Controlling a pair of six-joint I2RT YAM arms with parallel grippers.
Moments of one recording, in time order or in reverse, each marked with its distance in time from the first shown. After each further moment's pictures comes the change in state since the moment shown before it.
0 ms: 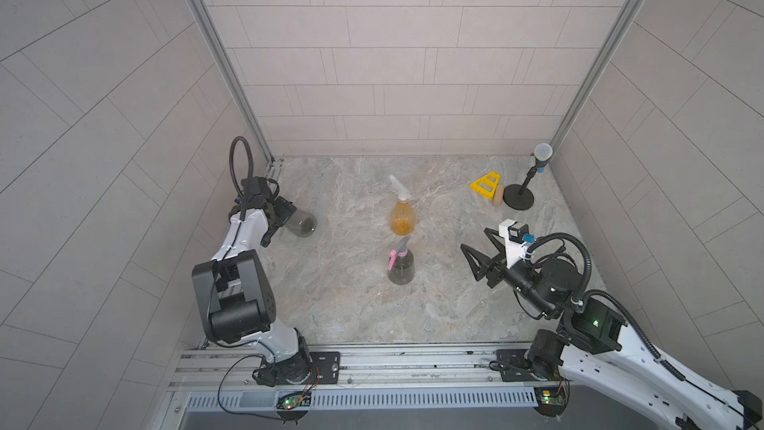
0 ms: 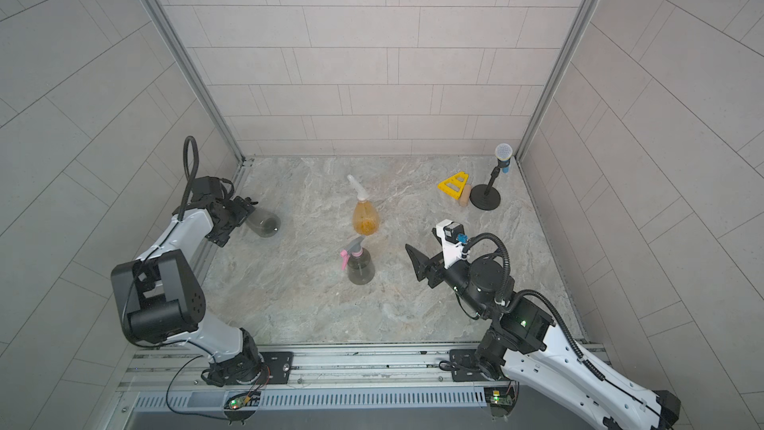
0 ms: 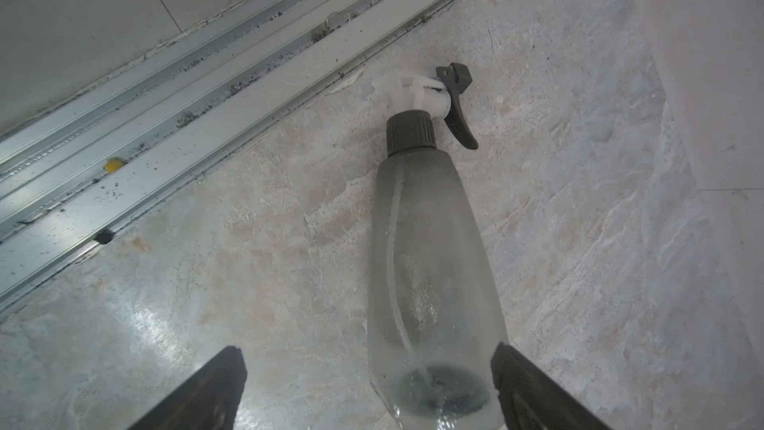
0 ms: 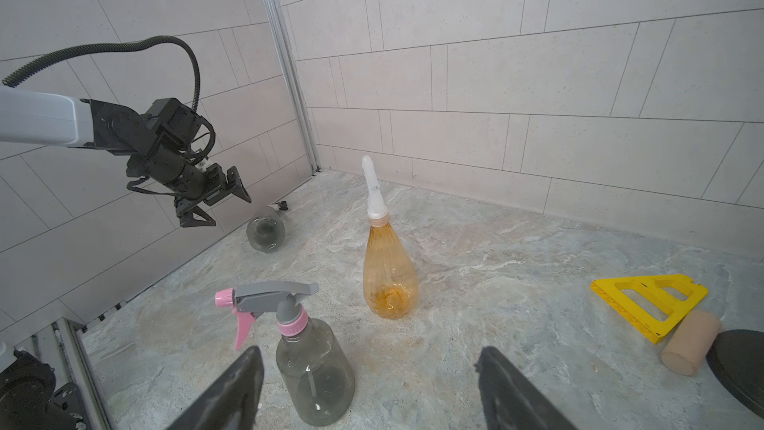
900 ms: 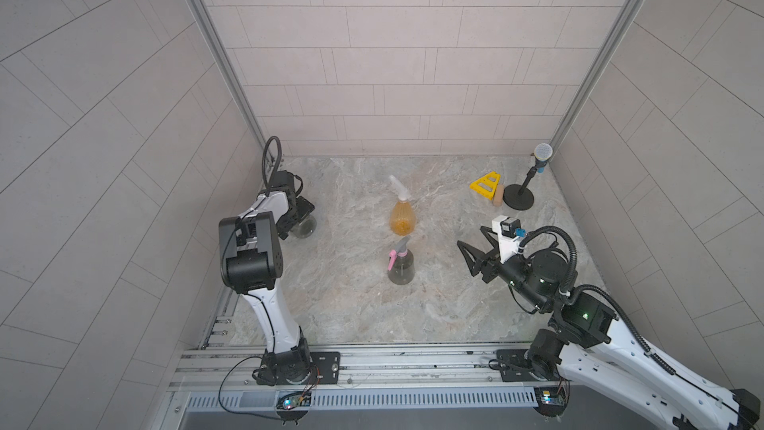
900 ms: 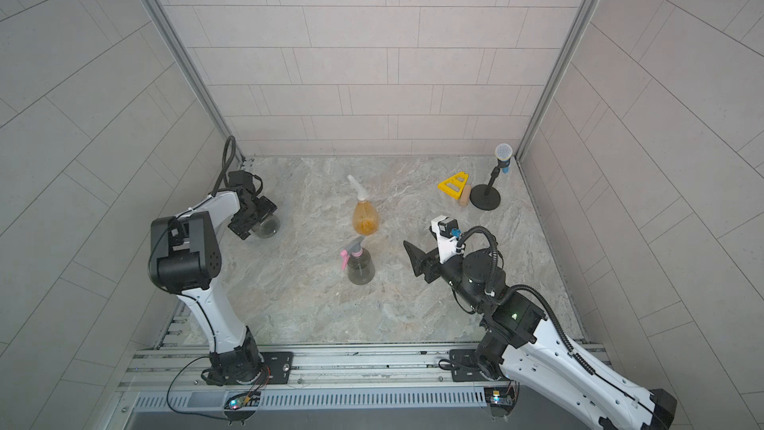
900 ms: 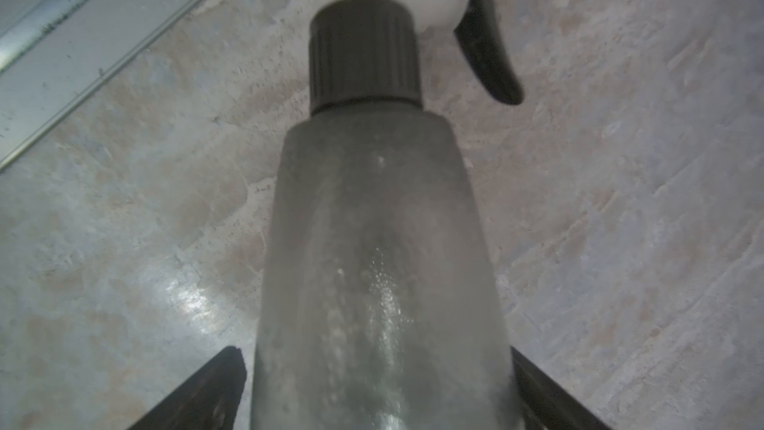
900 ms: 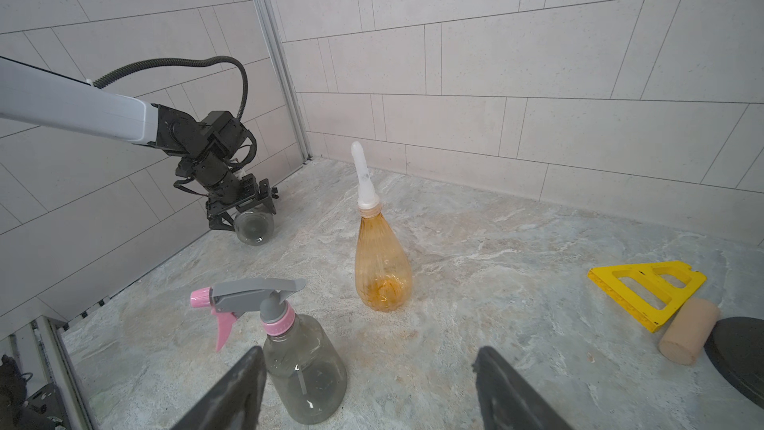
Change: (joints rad) left arm -0.117 0.340 0.202 -0.057 -0.065 -0.002; right arm -0.052 0.053 -0.003 0.025 -0.038 0.005
